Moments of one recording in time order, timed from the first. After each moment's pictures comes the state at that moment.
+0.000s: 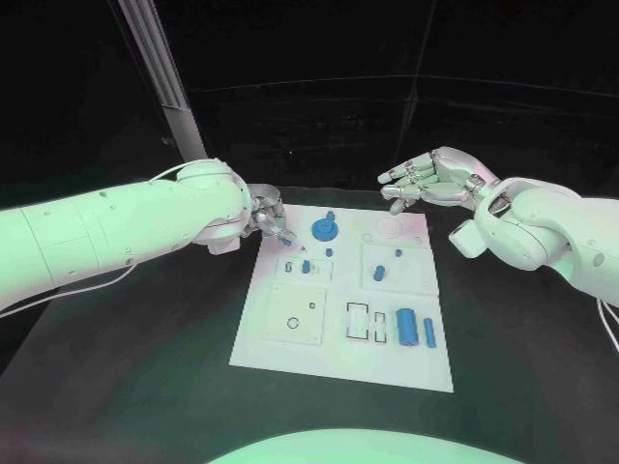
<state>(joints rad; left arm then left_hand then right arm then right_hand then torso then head) 1.34 -0.70 -0.11 1.35 -1.09 0.09 -0.49 1.30 -0.01 0.38 0.17 0.05 0.88 0.05 0.68 0.44 1.22 -0.02 1.05 0.78 1.47 -0.08 1.57 1.31 0.06 1.45 0.03 1.32 1.24 1.25 -0.78 0.00 1.36 -0.66 -0.12 0.26 1.40 0.04 -0.03 0.09 0.26 0.89 0.22 0.08 0.07 1.13 0.15 0.13 0.07 1.31 0.08 0.07 0.22 0.17 1.11 0.18 0.30 0.07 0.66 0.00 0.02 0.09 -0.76</state>
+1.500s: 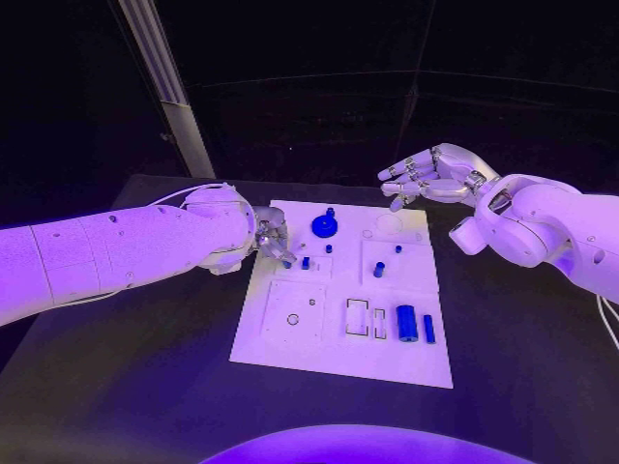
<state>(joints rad) 1.30 -0.70 -0.16 1.40 -1.16 0.08 -0.48 1.29 -0.04 0.42 0.15 0.05 0.89 0.05 0.69 0.44 1.23 -0.03 1.05 0.79 1.47 -0.08 1.57 1.31 0.06 1.45 0.03 1.32 1.25 1.25 -0.78 0.00 1.36 -0.66 -0.11 0.26 1.39 0.05 -0.03 0.09 0.26 0.89 0.22 0.08 0.07 1.13 0.15 0.13 0.07 1.31 0.08 0.07 0.22 0.17 1.11 0.18 0.29 0.07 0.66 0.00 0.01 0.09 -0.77</state>
